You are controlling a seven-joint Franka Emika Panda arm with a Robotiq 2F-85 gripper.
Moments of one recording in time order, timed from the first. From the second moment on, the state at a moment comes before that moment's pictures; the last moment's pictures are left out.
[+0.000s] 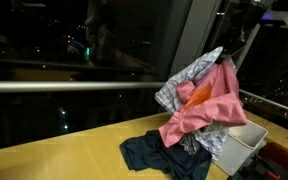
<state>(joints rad) 0.12 -0.10 0.20 -2.02 -0.12 2.14 -0.61</state>
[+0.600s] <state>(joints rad) 0.04 -0.26 0.00 -1.76 -0.21 1.83 -0.60</state>
